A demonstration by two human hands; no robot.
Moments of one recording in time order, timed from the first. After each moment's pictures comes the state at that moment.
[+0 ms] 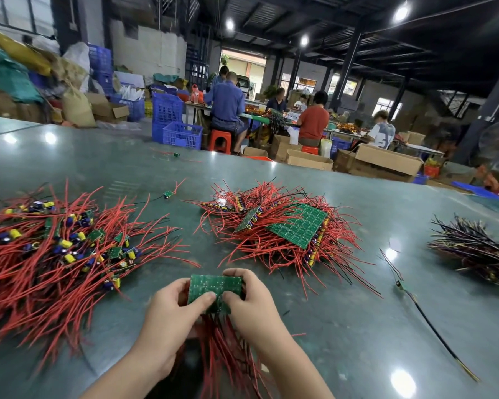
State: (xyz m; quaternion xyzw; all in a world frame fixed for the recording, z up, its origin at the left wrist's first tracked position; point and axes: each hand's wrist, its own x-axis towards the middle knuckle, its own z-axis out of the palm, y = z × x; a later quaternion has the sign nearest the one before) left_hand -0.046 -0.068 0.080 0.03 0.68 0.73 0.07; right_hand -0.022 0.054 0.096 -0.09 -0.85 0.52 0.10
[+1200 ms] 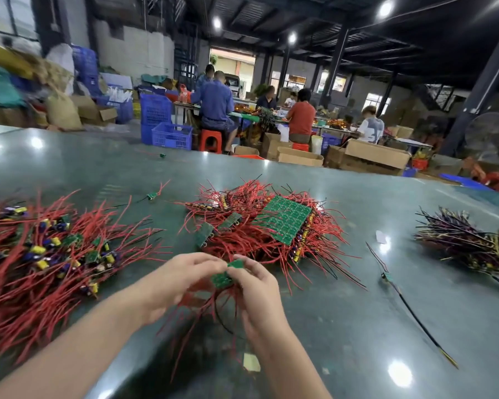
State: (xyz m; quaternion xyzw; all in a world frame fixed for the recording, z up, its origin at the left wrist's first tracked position) left_hand -0.092 -0.044 0.119 0.15 0.70 0.63 0.30; right_hand -0.024 0.072 0.110 -0.19 -0.55 0.79 0.18
